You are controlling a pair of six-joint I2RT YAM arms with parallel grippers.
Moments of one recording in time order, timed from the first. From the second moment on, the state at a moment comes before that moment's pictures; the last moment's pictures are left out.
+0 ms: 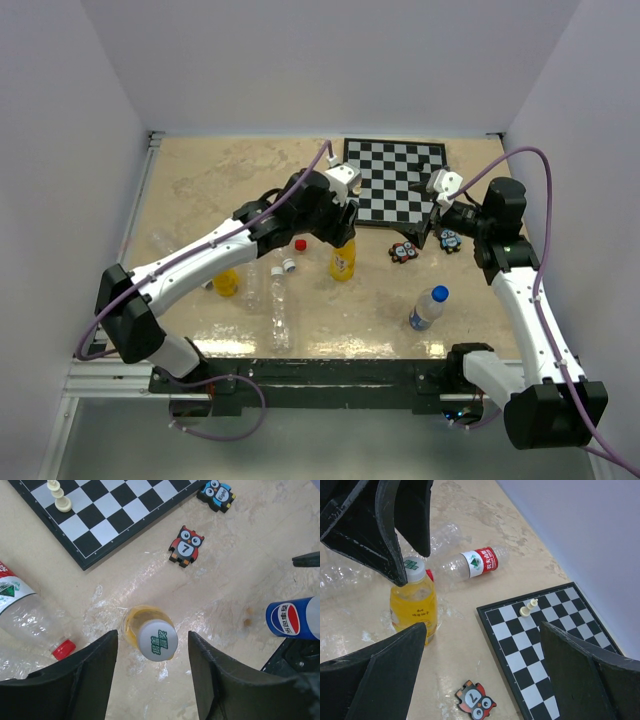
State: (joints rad) left arm -0.84 1.52 1.38 -0.44 0.03 -0.21; right arm 0.04 0.99 0.90 -0.17 -0.96 -0.49
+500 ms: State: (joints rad) left arm -0.87 1.58 1.43 -0.53 -0.02 -0.20; right arm 0.04 0.99 0.90 -0.17 -0.97 -0.49
